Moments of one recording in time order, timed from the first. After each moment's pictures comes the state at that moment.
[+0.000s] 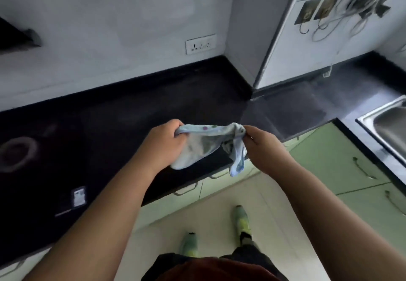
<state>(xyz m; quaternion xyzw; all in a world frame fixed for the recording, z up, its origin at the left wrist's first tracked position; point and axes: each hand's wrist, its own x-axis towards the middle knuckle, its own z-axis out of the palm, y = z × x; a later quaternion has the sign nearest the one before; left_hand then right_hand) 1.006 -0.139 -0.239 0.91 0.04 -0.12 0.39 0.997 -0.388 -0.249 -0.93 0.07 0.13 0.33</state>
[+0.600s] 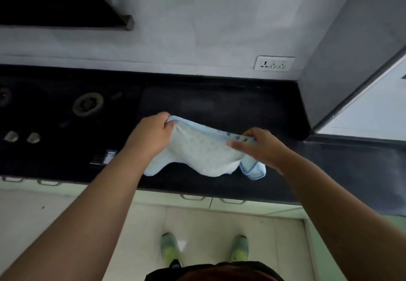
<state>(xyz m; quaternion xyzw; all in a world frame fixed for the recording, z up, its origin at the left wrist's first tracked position) 1.026 -0.109 -0.243 0.92 0.28 -0.02 0.25 1.156 -0.375 -0.275 -0.90 -0.16 0.29 0.28</state>
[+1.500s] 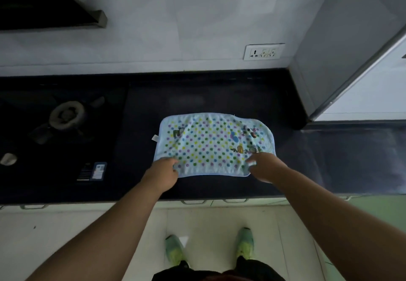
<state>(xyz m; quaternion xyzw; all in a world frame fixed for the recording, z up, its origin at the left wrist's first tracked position) 1.022 -0.097 -0.407 0.91 0.22 -0.23 0.25 1.165 -0.396 -0.393 -0.92 -0.12 0.36 0.10</state>
